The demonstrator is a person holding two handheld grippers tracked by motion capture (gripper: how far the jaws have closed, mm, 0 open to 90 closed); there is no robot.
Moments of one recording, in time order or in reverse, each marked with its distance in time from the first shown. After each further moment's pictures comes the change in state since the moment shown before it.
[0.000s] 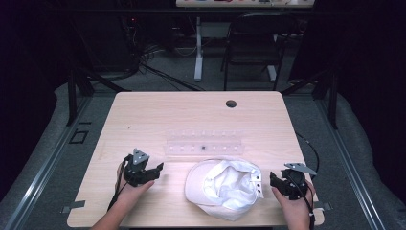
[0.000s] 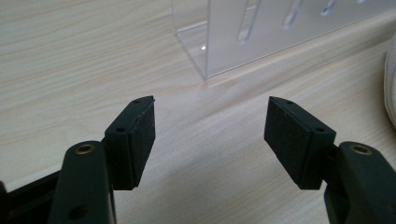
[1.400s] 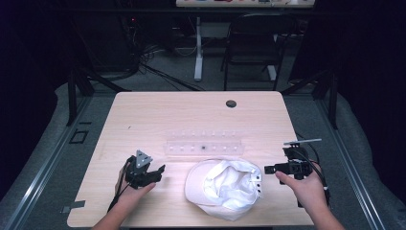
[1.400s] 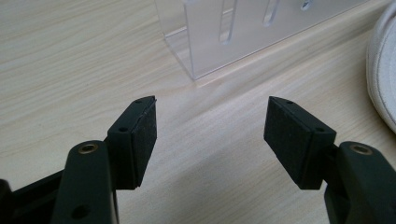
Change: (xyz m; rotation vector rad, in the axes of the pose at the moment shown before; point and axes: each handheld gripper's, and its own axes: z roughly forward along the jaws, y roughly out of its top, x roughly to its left) left arm -0.008 0.000 -0.006 -0.002 0.007 0.060; right arm 0.007 0.080 -0.036 0.359 0.271 0.045
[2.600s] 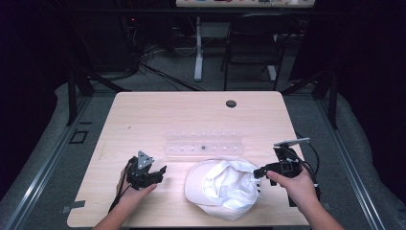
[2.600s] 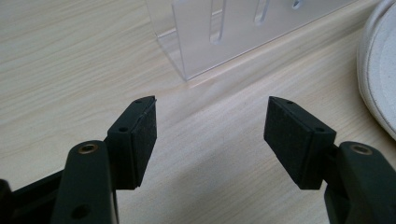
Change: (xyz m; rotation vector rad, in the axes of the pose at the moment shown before) left arm -0.005 -0.001 0.001 -0.003 -0.008 0.010; right arm 0.012 0.004 0.018 0.143 0.144 0.071
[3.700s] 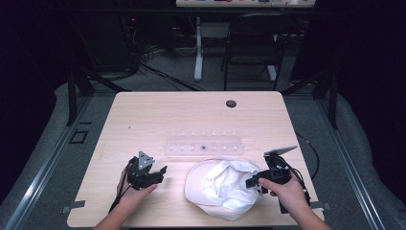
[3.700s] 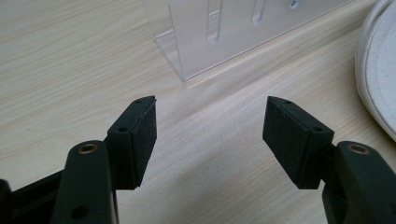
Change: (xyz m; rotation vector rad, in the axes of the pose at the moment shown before) left arm -0.001 0.000 0.000 -0.002 0.001 0.004; right arm 0.003 -0.012 0.032 0.115 0.060 0.042
